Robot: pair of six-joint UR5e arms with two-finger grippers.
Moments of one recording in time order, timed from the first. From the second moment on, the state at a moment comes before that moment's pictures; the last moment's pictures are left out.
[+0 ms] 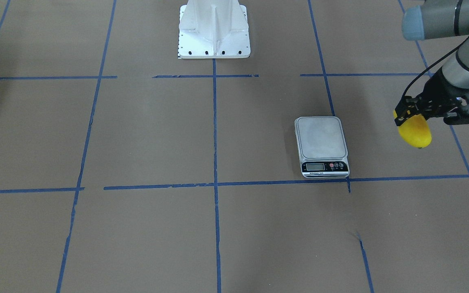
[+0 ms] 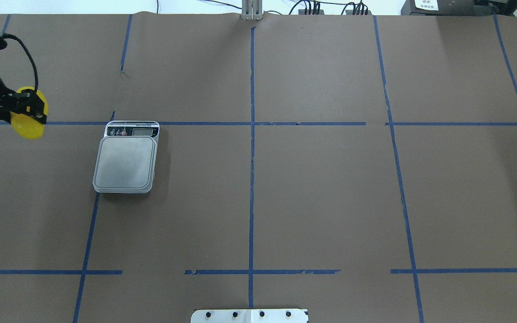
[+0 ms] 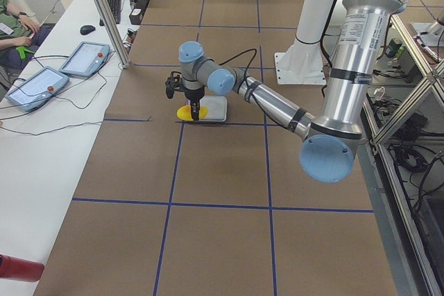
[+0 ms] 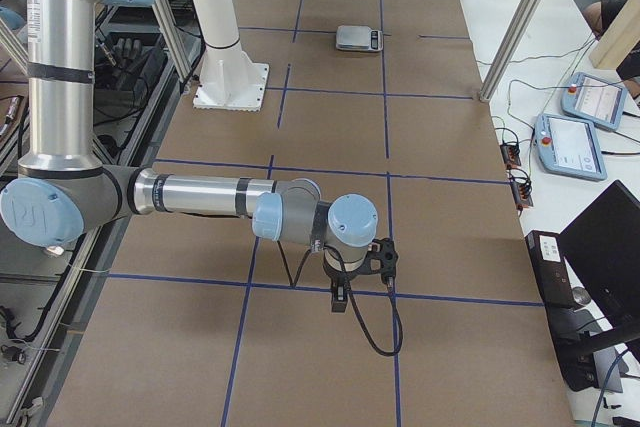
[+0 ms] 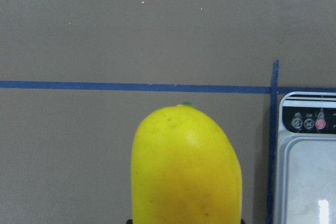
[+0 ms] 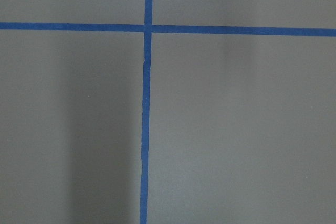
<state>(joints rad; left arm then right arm) -1.03 -1.79 -1.90 -1.58 -2.23 -0.84 1.62 -1.66 1.66 -1.68 2.35 -0.12</state>
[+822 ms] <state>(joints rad) -0.79 -1.92 -1.72 -1.75 -2.20 -1.11 1.62 -1.66 1.66 -1.68 2.35 -0.12</state>
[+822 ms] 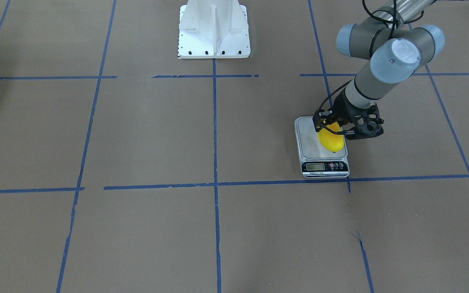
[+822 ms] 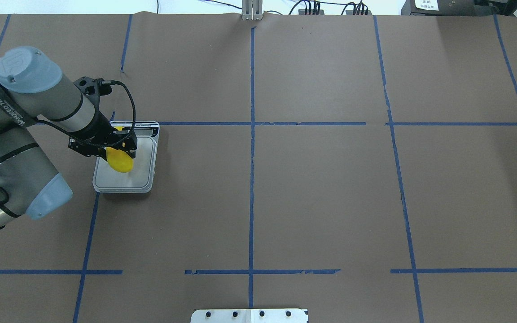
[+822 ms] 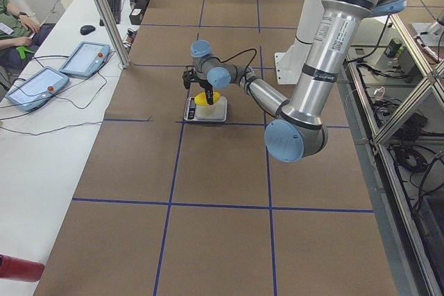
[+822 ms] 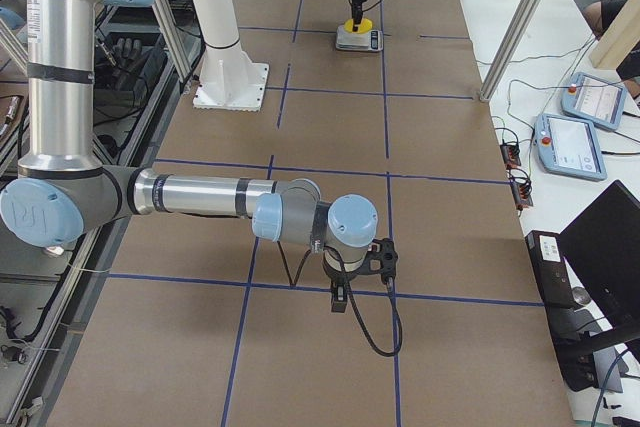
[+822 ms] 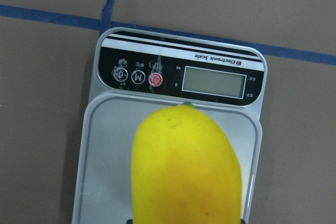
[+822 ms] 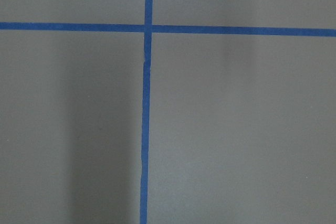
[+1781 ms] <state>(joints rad) -0.91 -1.90 -1.76 -1.77 -2.19 -1.00 1.62 -1.66 1.66 -1.68 2.35 -0.12</state>
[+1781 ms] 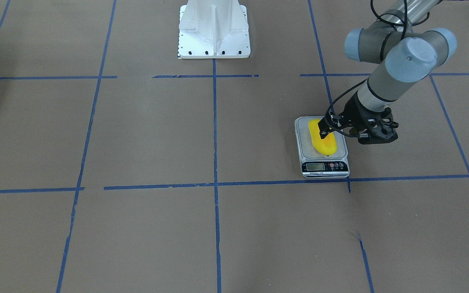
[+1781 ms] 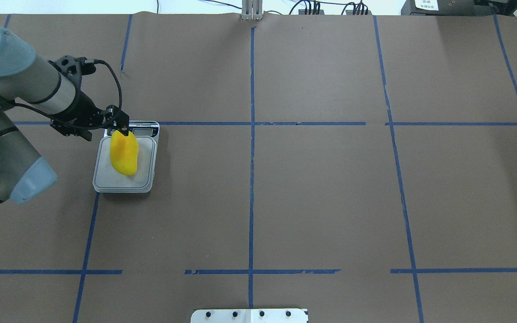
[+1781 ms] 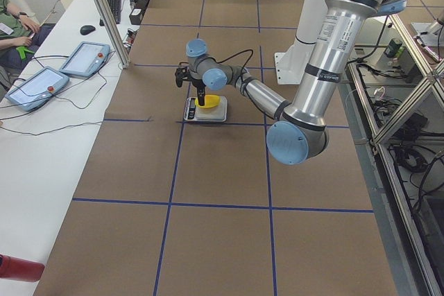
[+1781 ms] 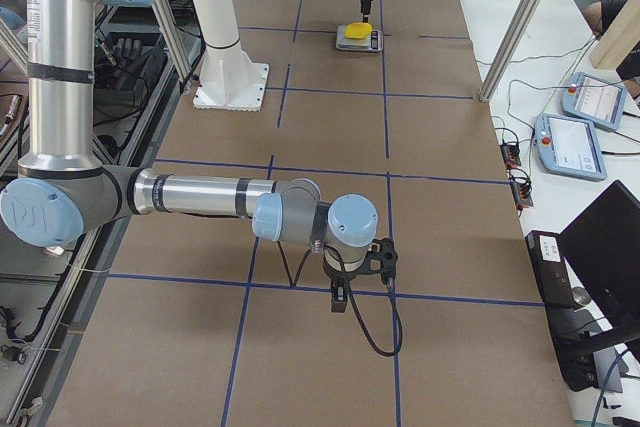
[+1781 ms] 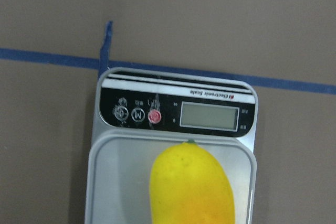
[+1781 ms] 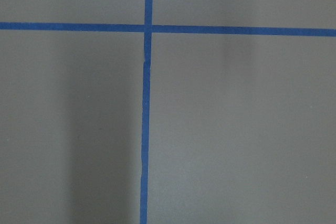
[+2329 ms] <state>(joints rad) -1.23 -1.79 -1.84 -1.57 -2.22 -0.52 1.62 -1.66 1.66 -1.68 2.35 -0.12</state>
